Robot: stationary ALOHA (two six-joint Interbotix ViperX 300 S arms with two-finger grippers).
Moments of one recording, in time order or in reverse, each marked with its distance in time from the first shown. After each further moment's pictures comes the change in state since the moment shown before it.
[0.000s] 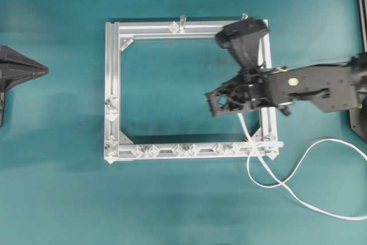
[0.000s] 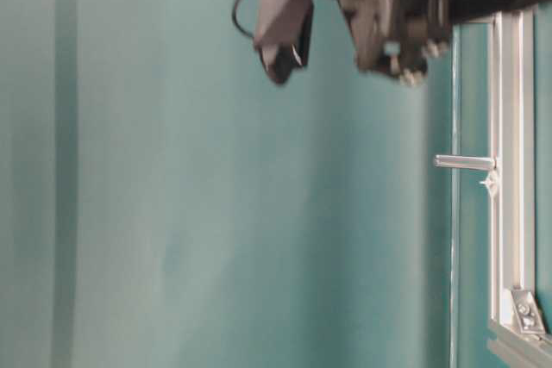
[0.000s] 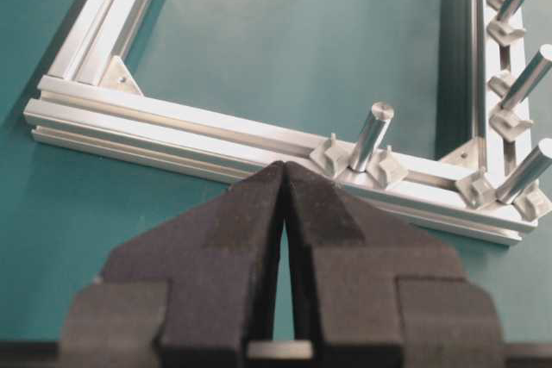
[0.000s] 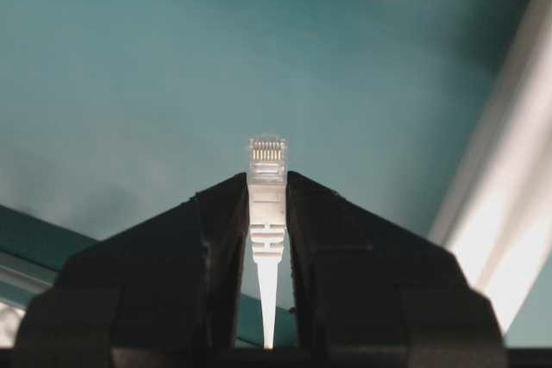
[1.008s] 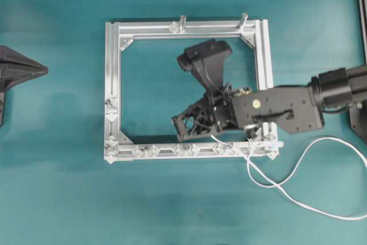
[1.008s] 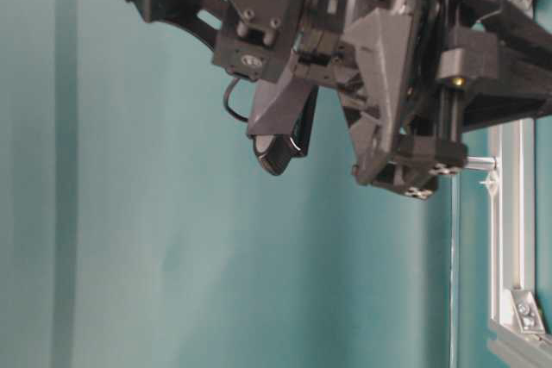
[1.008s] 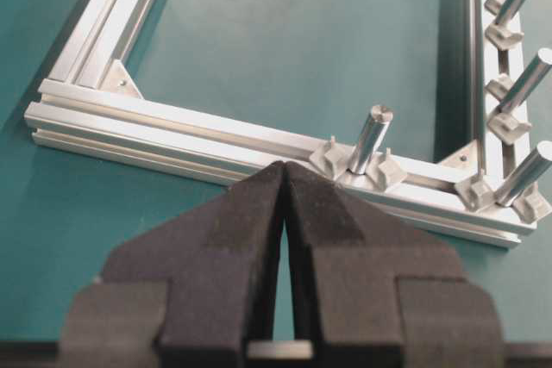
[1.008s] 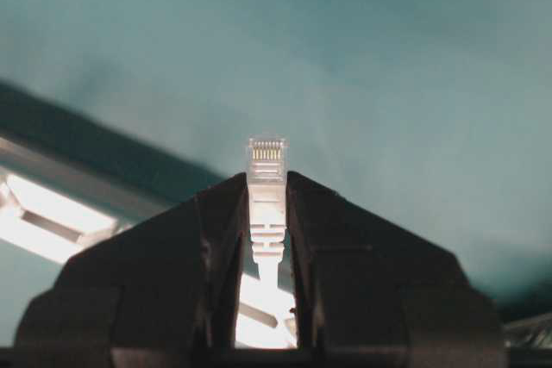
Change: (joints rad) left arm 0.000 -0.009 0.006 0.002 -0.005 0.000; right arm 0.095 0.141 -0.213 0.057 0.035 0.017
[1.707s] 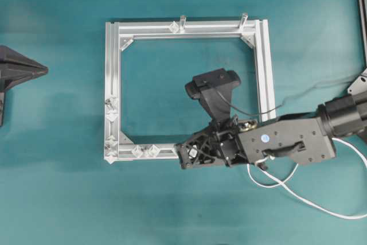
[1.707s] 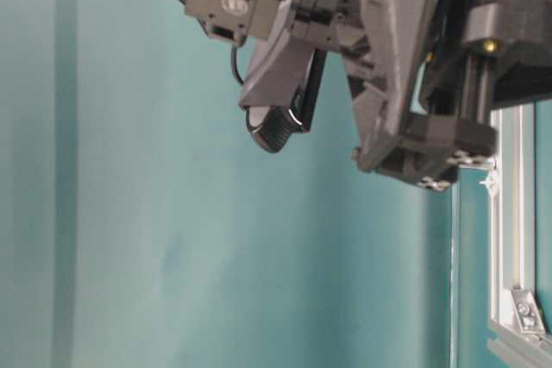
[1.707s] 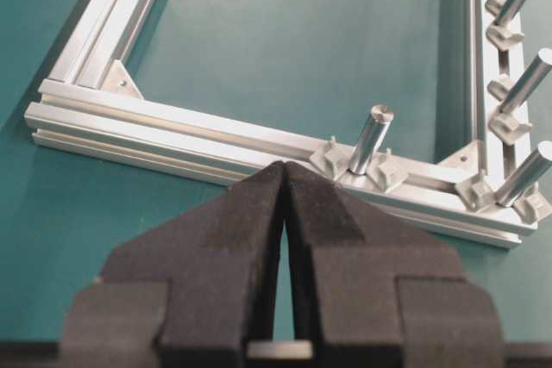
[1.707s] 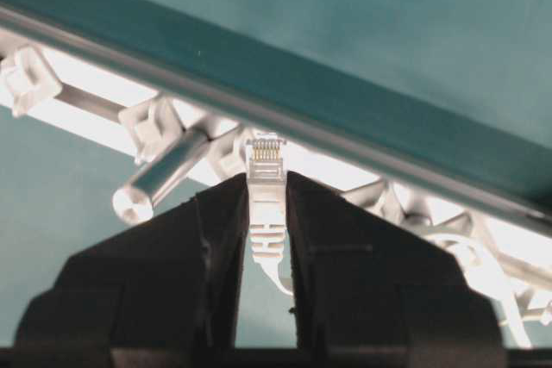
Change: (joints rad) left arm 0.000 -0.002 0.003 0.000 -0.005 0.000; right arm 0.126 0.000 -0.005 0.000 0.003 0.190
